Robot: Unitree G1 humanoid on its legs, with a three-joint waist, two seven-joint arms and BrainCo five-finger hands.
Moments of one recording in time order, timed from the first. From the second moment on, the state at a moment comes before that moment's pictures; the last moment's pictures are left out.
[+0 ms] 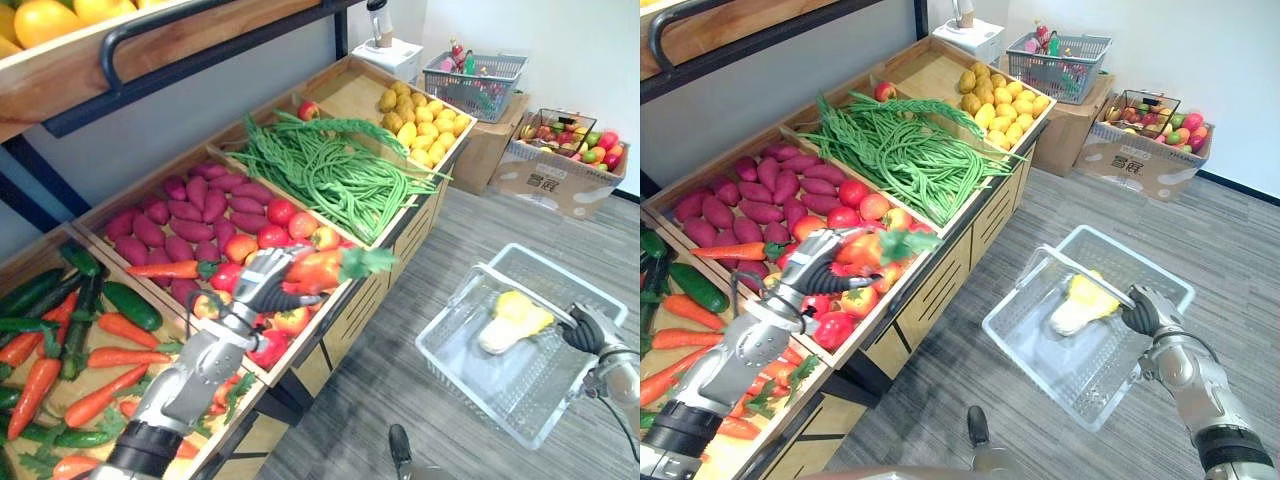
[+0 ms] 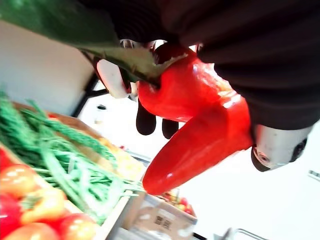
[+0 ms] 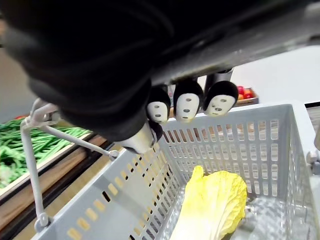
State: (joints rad) left arm -0.15 0.62 -0.26 -0.04 0.52 -0.44 0.19; right arm 0.00 -0.83 0.02 0.45 -0.43 -0.27 -0.06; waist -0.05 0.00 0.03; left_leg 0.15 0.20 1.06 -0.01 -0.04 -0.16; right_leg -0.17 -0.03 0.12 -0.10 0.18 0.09
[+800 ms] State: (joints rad) left arm -0.32 0.68 -0.73 -0.11 0.40 -0.52 0.06; right arm 0.00 -1.00 0.20 0.16 -0.29 -0.33 -0.03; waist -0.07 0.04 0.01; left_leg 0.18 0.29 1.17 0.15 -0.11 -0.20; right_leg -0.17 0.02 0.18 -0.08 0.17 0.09
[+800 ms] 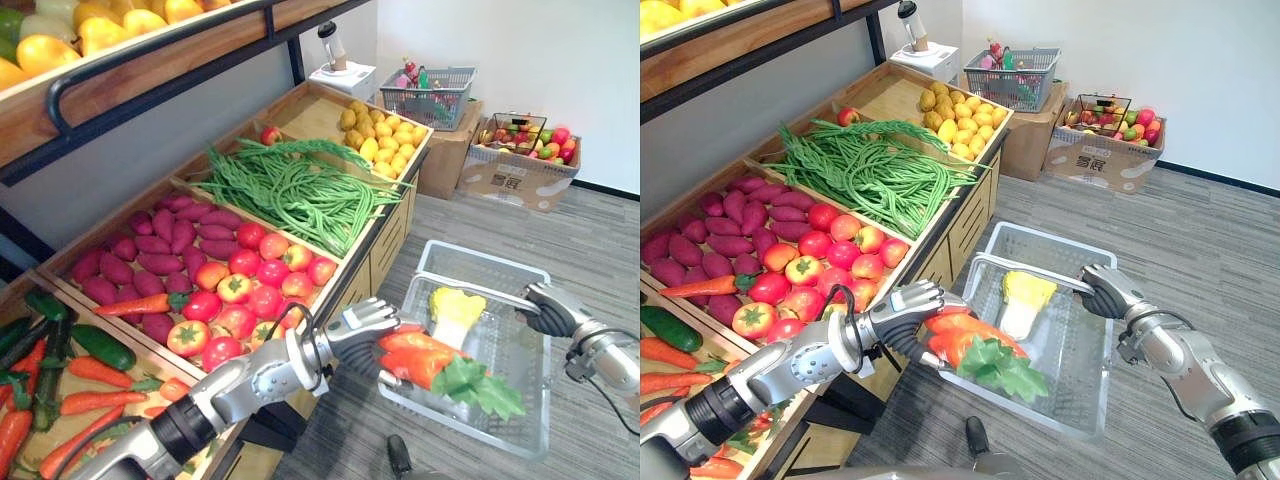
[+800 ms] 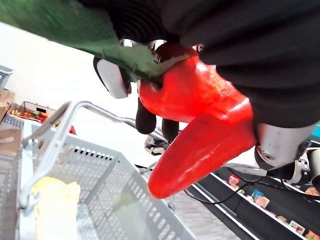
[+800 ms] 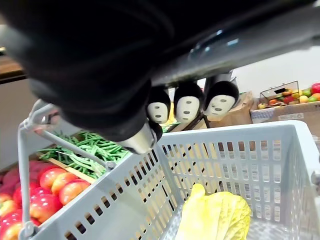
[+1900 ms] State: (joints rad) left arm -0.40 0.51 -0.84 0.29 0.58 -0.51 0.04; right arm -0.07 -1.01 0.32 -0.11 -0.16 -0.37 0.12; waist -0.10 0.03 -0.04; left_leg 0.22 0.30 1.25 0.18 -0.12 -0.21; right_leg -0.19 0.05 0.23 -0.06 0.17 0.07
